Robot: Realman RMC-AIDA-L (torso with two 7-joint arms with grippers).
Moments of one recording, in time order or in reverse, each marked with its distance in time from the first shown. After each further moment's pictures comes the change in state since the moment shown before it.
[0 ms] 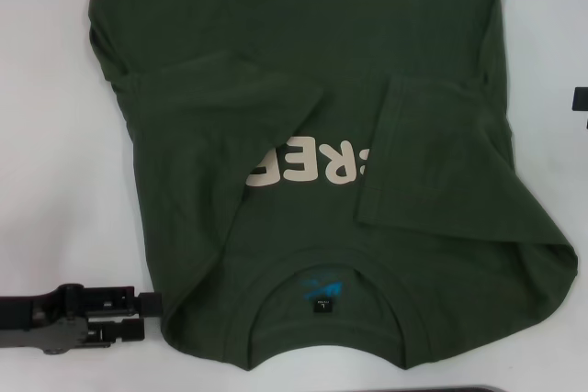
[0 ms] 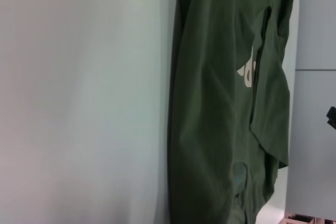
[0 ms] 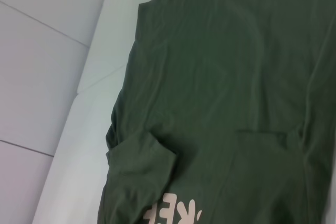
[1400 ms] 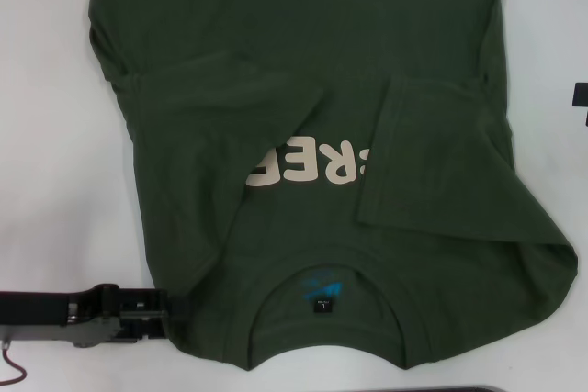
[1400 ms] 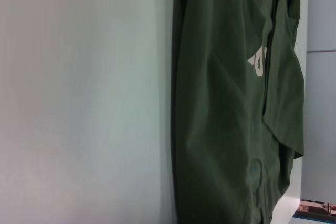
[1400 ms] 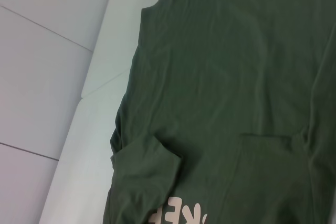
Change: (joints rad) left arm -0.036 -0.025 0.057 -0.041 0.000 -0.076 0.037; right arm 0.003 0.001 0.012 0.001 0.004 -0.009 0.007
